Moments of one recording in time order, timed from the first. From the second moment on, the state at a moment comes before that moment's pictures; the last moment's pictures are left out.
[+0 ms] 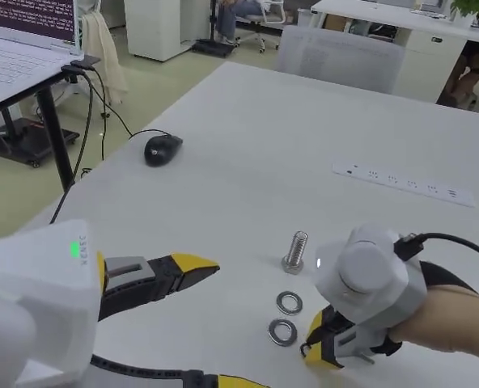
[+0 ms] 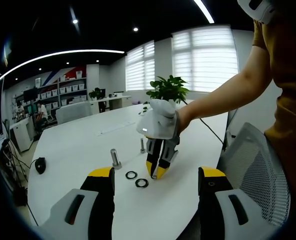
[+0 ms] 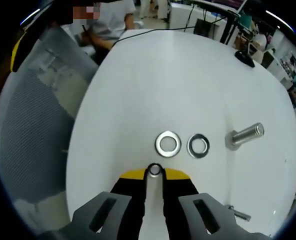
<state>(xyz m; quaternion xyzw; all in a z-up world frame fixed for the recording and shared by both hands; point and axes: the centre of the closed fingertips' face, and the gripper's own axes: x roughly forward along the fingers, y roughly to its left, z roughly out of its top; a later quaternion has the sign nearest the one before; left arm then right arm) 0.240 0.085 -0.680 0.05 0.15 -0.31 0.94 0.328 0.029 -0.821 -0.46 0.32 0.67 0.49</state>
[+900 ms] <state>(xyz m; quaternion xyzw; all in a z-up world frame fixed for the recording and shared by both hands) 0.247 0.077 -0.682 0.06 0.15 -0.33 0.93 0.432 -0.029 -0.764 -0.46 0.32 0.58 0.59</state>
